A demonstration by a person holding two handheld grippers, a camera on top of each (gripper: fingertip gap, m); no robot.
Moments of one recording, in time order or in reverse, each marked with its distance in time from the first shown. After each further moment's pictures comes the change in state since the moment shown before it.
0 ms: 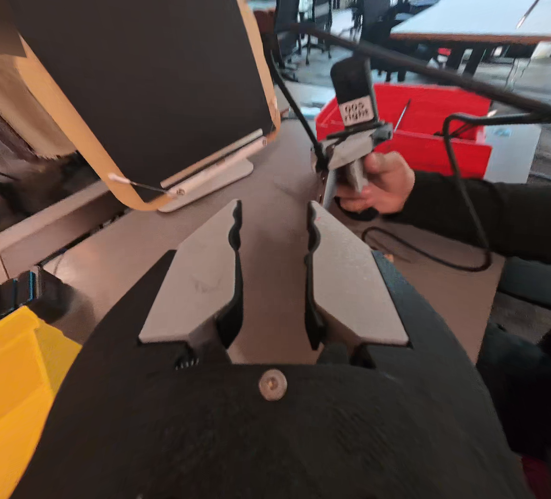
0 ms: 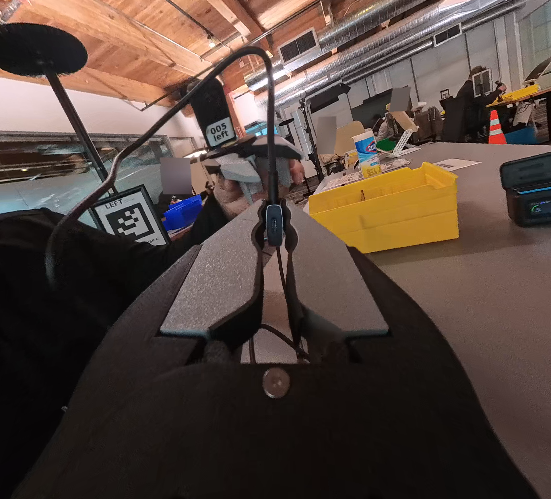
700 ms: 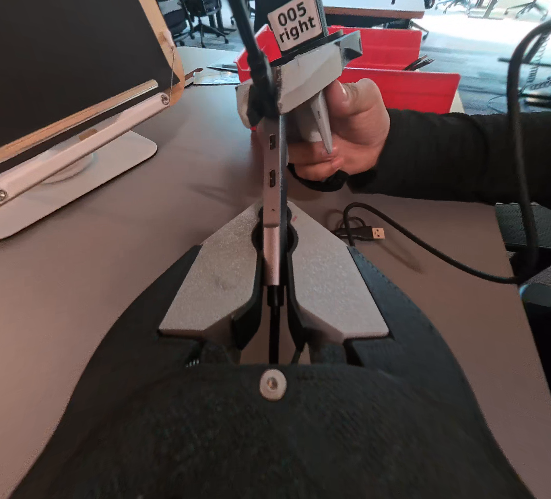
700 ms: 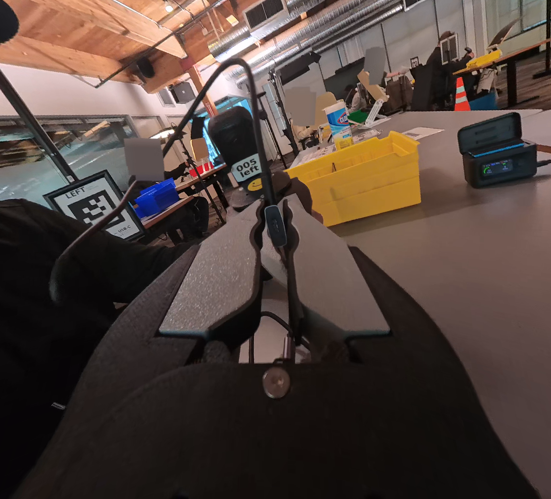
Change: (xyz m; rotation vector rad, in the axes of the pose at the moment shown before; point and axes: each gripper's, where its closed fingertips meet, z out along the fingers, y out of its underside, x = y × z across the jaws) left arm 0.043 0.081 0.101 -0.018 0.361 0.002; right arm 0.030 0.018 -0.011 -0.094 0.107 0.014
